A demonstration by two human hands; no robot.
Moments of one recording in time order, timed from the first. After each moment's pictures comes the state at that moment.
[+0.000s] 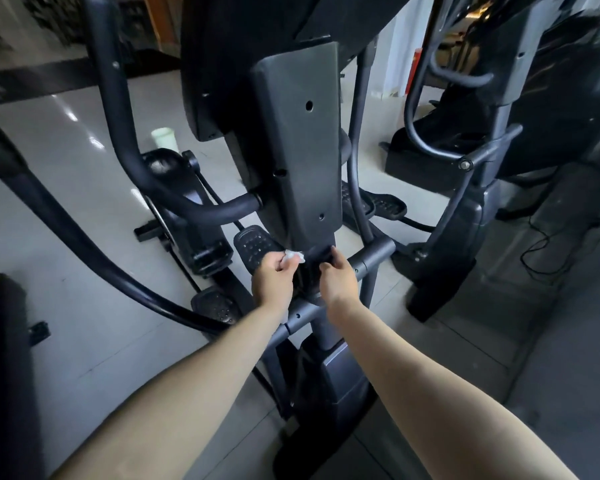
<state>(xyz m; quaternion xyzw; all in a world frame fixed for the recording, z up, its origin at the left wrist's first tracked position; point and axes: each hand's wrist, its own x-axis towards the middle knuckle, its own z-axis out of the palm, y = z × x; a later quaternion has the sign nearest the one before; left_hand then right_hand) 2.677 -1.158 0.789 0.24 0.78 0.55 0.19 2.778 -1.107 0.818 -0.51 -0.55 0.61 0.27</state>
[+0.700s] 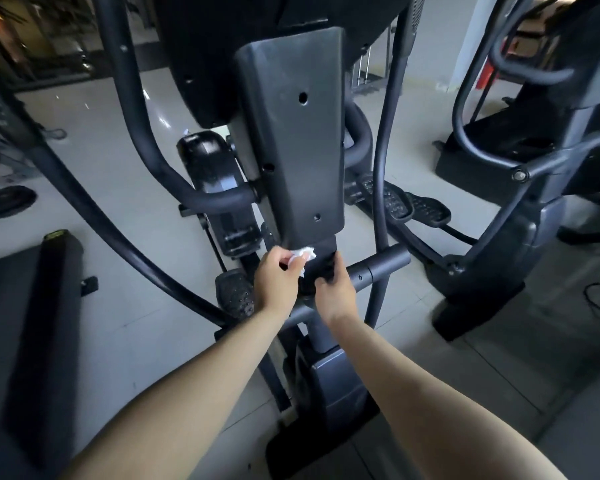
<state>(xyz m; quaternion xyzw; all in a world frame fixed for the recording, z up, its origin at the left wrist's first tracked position) 2.714 -1.142 0.795 0.21 0.80 0.55 0.10 2.808 -1.080 0.796 -0.42 -0.67 0.58 0.20</state>
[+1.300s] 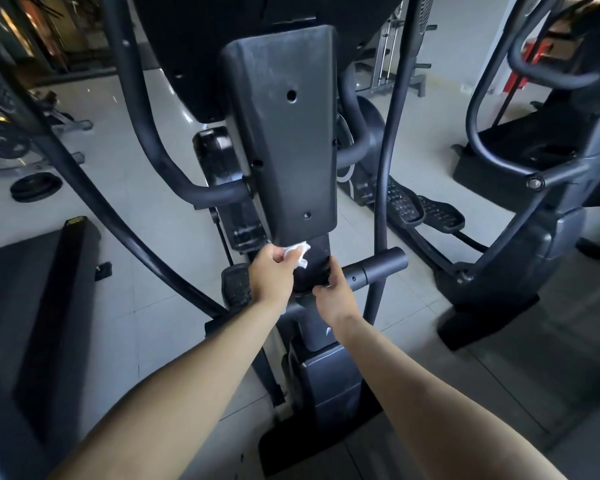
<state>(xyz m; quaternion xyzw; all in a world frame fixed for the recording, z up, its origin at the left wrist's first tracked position) 2.740 -1.127 0.813 0.10 0.80 0.59 0.11 2.827 -1.051 0.783 -0.39 -0.68 0.61 0.12</state>
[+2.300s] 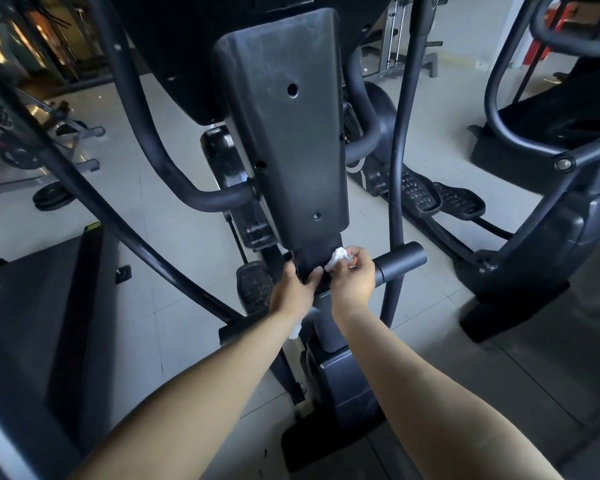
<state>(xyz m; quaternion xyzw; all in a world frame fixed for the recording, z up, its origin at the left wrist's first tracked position) 2.722 -1.123 0.763 0.18 0.85 0.44 0.22 2.787 -1.041 0.775 -0.45 -0.51 0.64 0.35</state>
